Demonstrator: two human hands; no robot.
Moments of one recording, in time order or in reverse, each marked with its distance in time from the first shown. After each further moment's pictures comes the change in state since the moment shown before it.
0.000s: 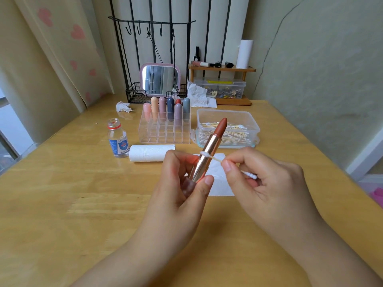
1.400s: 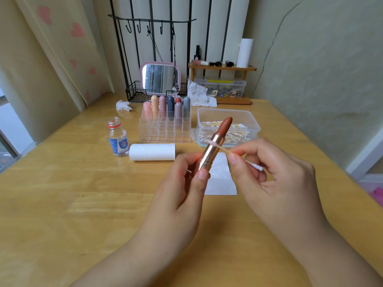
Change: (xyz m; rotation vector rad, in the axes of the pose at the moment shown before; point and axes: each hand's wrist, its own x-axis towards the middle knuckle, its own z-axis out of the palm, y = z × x) left_hand 0.000 -0.006 0.001 0.041 -0.032 0.012; right_hand 0.000 0.000 -0.002 -0.039 0.098 0.019
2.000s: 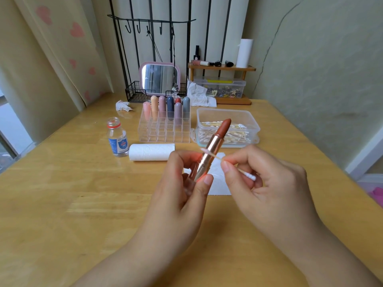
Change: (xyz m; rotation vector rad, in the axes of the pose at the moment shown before) left_hand -0.001 0.005 -0.002 0.024 0.013 0.035; right_hand -0.002 -0.006 0.004 0.022 -0.037 -0.037
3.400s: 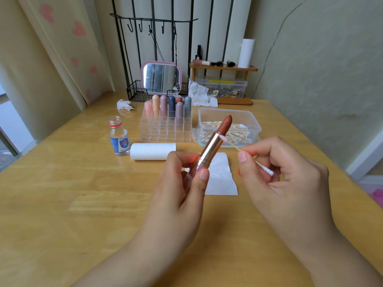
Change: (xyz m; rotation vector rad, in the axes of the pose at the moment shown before) left_hand -0.001 -0.002 0.001 0.044 0.080 -0.011; right_hand -0.001 0.006 -0.006 -0.021 0.102 0.065
